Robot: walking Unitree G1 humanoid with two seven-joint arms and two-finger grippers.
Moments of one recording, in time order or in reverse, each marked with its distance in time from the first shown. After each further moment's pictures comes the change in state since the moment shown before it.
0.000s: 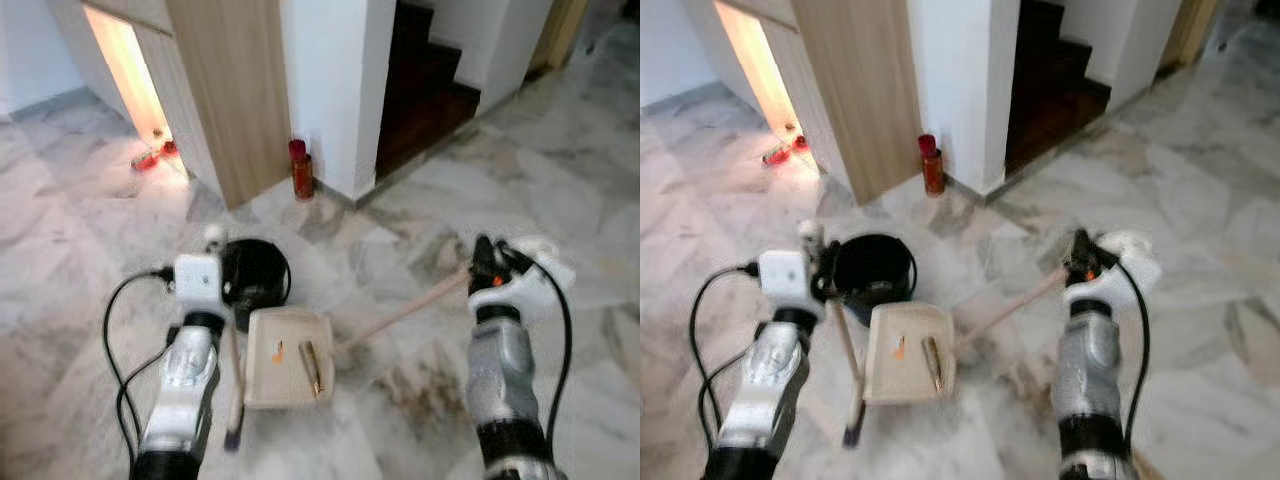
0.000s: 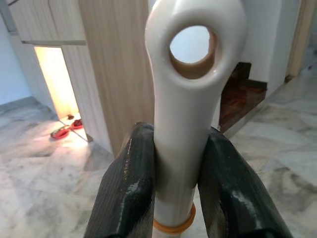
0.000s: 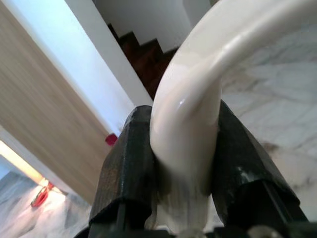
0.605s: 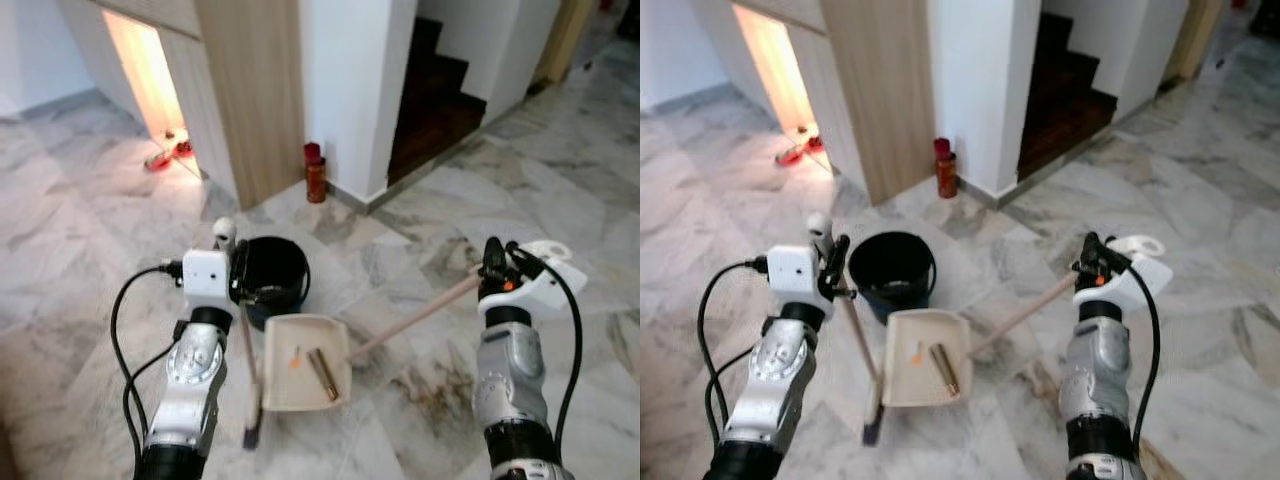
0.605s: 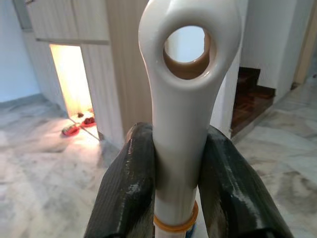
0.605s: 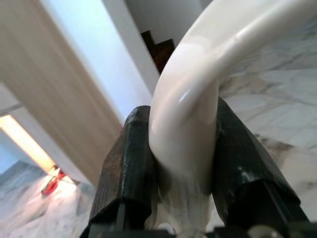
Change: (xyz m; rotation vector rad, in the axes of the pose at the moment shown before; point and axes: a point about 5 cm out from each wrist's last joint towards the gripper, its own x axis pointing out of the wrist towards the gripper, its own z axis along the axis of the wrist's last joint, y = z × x) left arm 0.003 0.009 0.003 0.008 -0.011 0.013; right arm 0.001 0.012 -0.003 -0.005 0.001 0.044
